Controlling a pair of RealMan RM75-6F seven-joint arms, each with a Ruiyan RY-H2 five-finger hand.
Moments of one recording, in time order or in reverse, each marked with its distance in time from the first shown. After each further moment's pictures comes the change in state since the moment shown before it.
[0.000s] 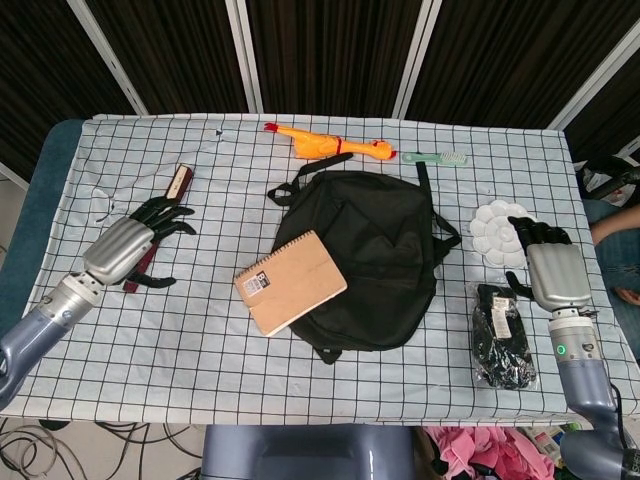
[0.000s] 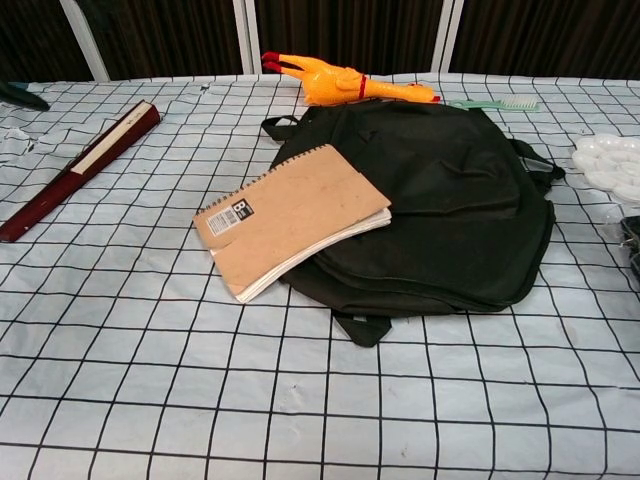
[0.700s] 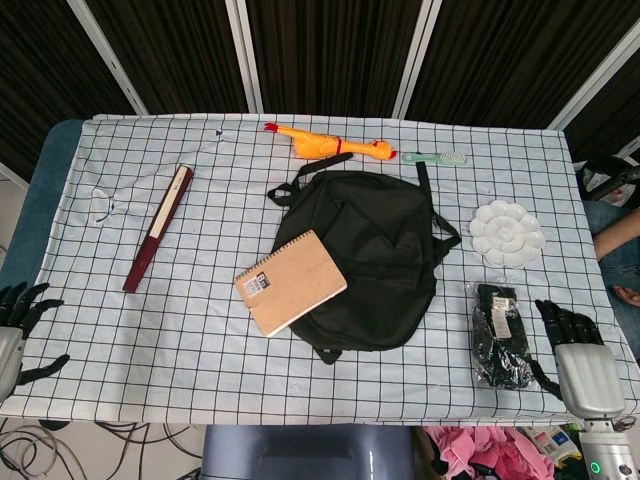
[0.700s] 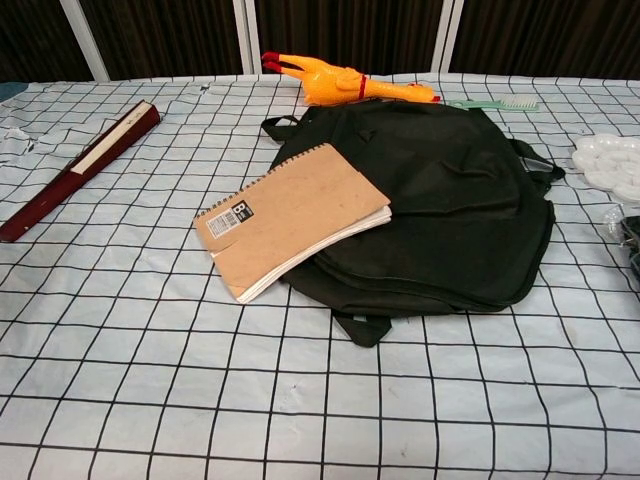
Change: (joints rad) left arm 0.578 -0.017 0.091 -0.180 -0.098 0.443 0.393; right arm -0.367 -0.068 -0.281 0.025 -0.413 0.385 0.084
